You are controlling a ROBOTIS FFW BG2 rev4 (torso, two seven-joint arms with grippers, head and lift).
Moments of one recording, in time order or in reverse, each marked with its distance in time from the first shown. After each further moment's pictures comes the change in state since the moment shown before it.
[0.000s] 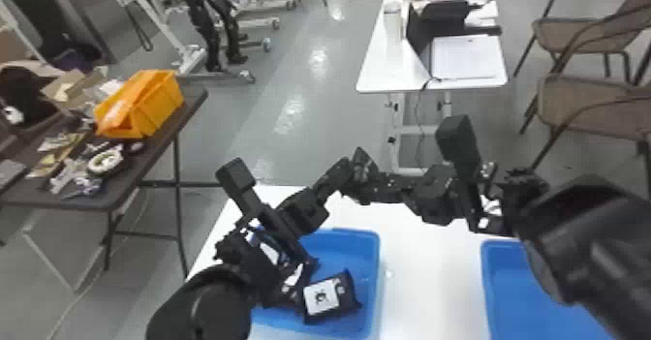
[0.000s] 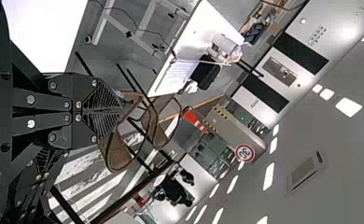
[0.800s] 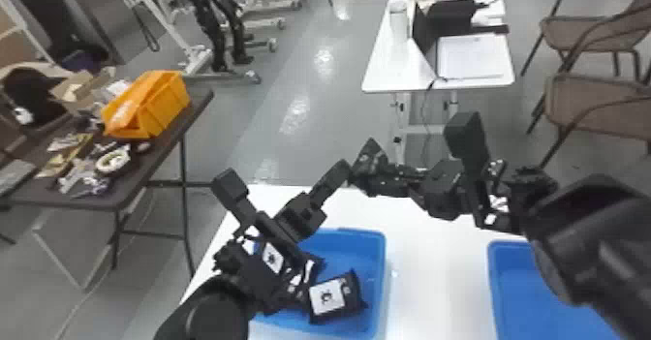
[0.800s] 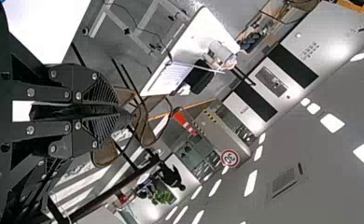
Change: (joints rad) left arm 0.030 -0.010 0.038 -0.003 0.117 -0.025 0.028; right arm -0.002 0.004 -0.002 0.015 0.004 -0.041 -0.031
